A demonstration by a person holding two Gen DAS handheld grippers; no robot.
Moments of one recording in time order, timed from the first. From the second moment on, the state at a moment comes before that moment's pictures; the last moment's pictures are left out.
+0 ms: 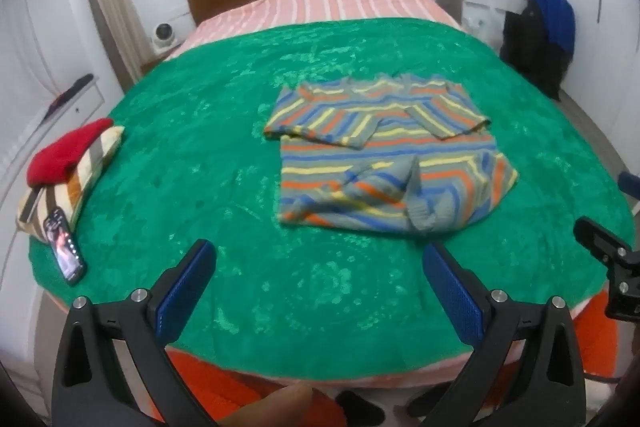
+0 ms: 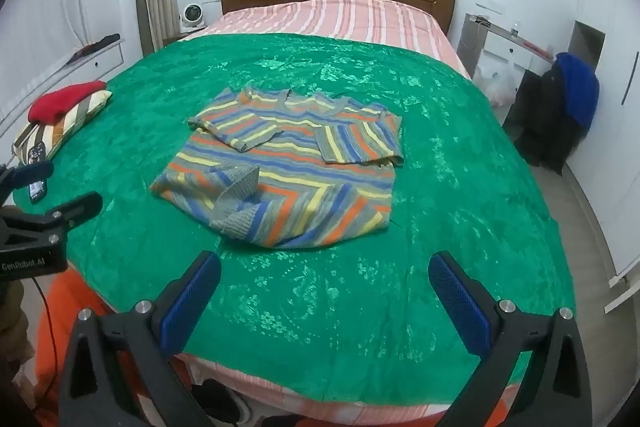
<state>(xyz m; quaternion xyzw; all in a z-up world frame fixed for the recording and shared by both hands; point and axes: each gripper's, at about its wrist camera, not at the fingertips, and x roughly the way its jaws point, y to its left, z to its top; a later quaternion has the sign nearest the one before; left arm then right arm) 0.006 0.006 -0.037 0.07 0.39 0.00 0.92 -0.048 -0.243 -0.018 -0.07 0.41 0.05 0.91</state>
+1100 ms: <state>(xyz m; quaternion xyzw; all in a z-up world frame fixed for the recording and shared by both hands) 0.005 0.016 -0.049 0.07 0.41 0.01 0.91 -0.051 -0.238 -0.042 -0.08 0.43 0.04 0.90</state>
